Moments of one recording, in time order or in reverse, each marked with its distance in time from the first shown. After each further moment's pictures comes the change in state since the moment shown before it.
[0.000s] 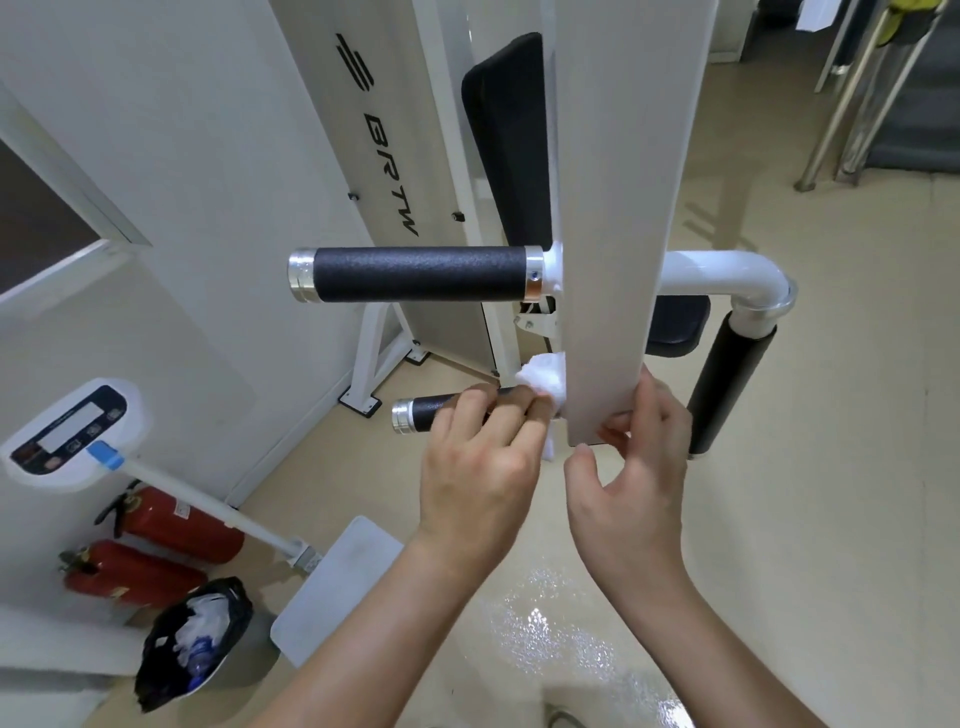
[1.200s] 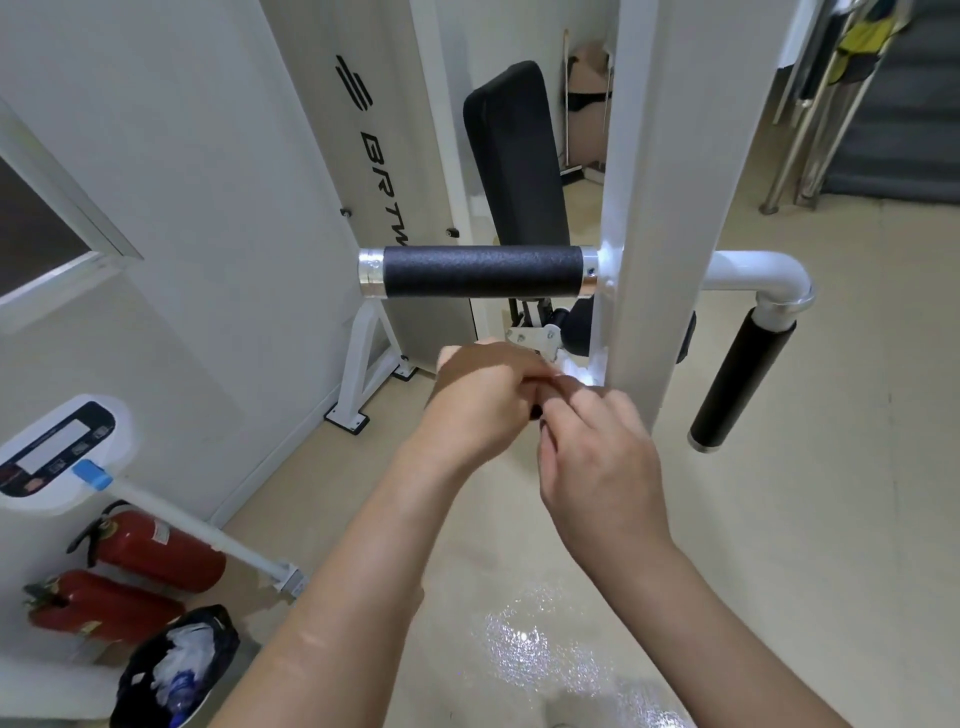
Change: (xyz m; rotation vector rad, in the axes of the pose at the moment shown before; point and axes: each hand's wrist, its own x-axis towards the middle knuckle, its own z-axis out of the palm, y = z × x) left_hand 0.061 -0.047 -0.020 -0.472 -0.642 -0.227; right_hand -0.004 -0.023 0.034 -0.671 -0.004 -0.522
